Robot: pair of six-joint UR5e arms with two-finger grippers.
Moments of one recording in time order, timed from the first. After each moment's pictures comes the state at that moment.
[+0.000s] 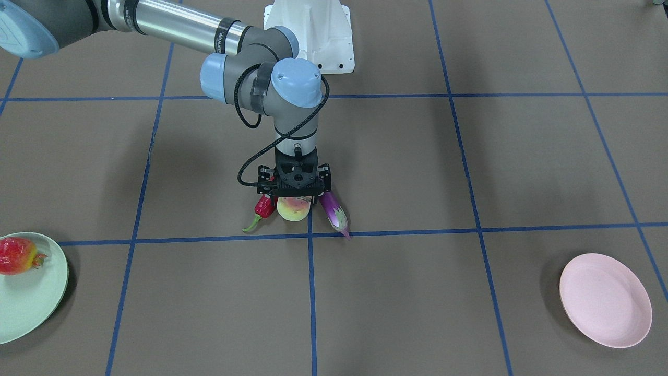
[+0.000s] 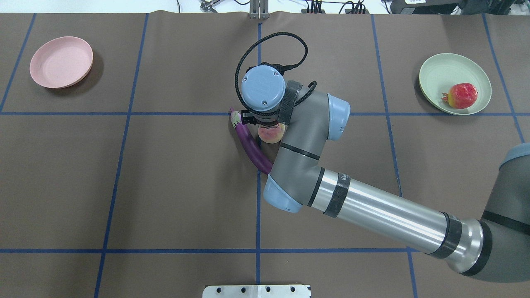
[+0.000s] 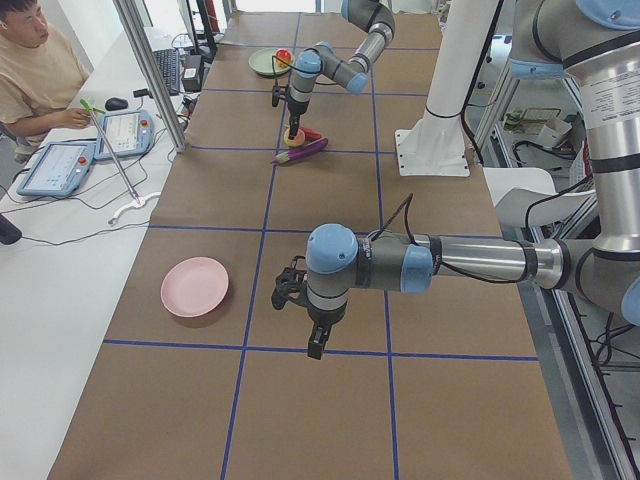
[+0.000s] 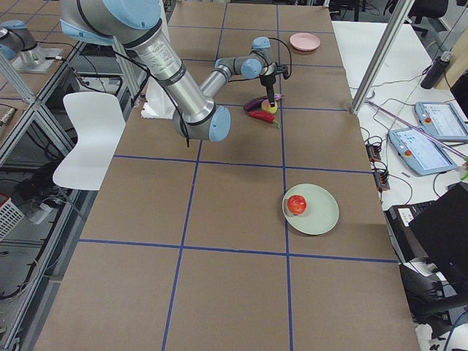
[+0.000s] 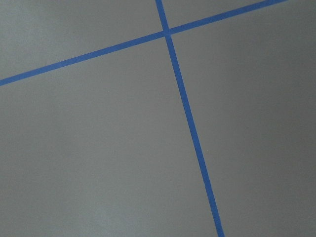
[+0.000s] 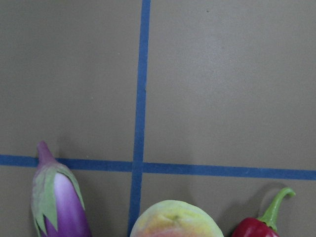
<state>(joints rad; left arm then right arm) -1.58 -1.29 -1.89 -1.59 -2.28 0.22 0.53 -0.68 1.36 -1.53 1.63 1.10</state>
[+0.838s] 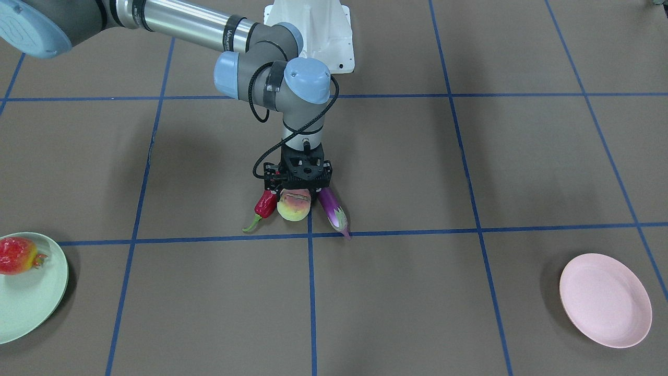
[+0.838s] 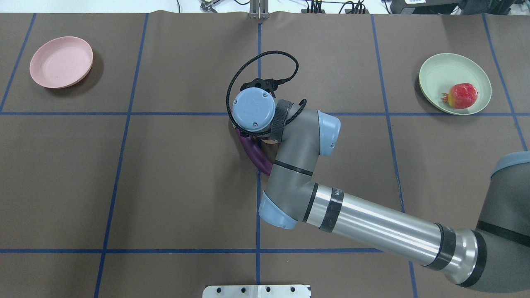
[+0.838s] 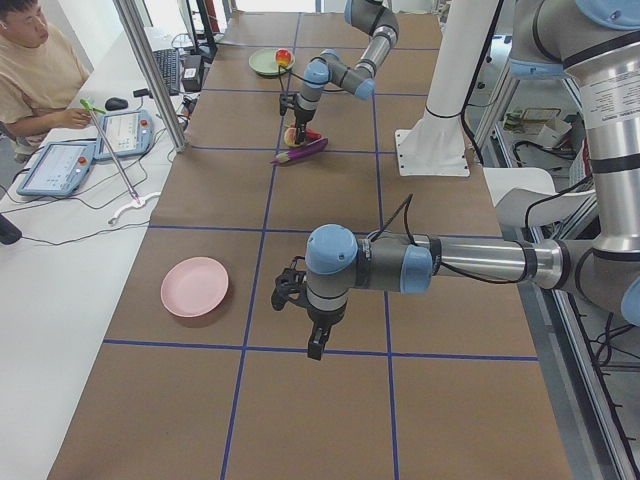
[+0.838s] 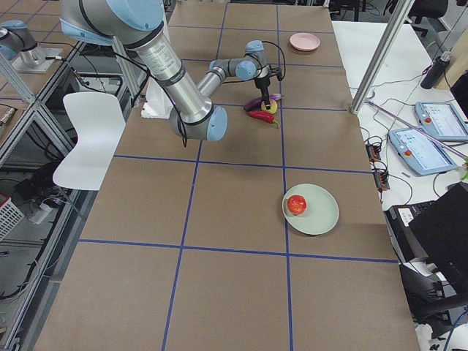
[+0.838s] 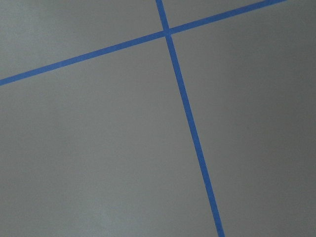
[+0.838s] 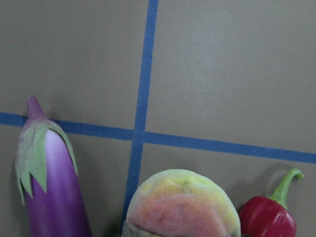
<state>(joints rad) -1.58 -1.29 -1.89 -1.59 -2.28 0.23 0.49 -0.68 1.35 -1.55 1.58 1.09</state>
